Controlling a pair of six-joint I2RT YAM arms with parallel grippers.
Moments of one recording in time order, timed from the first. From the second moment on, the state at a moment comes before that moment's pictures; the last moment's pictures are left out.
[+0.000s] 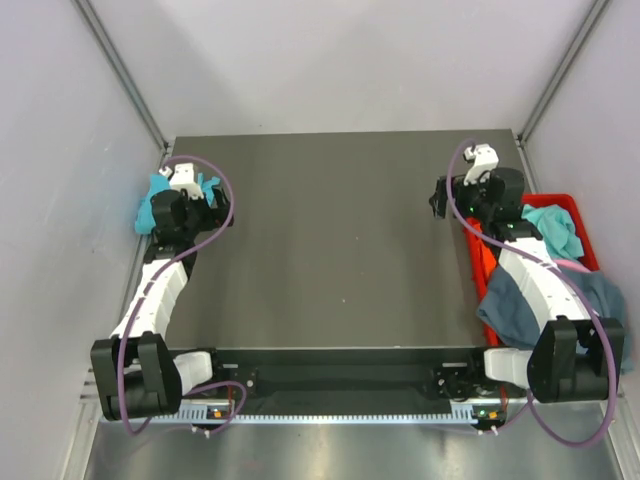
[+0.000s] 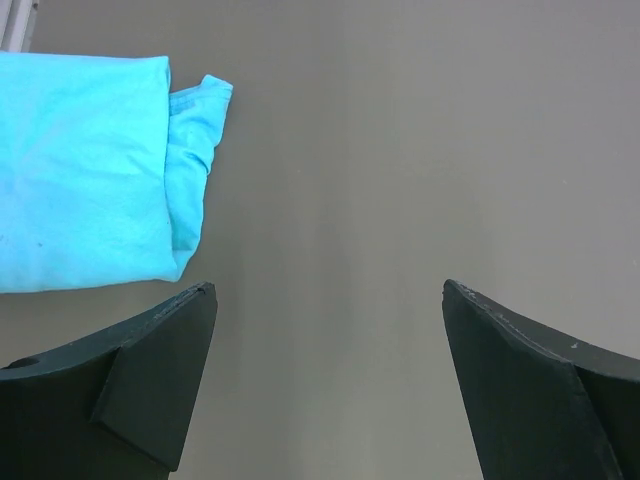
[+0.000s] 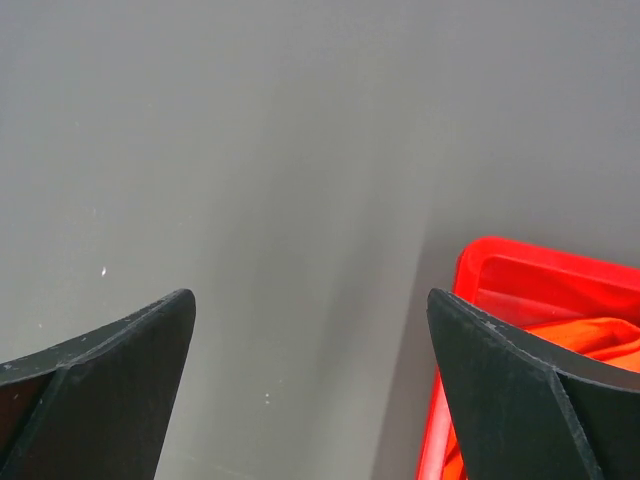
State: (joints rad) left arm 0.11 1.17 0.76 0.05 0.19 -0.10; right arm 0.04 1.23 0.89 -0.08 -0.23 -0.03
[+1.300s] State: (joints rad) left arm 0.11 1.20 0.75 0.00 0.32 -0.03; right arm -0.34 1.41 0.96 -0.26 0.21 -0.10
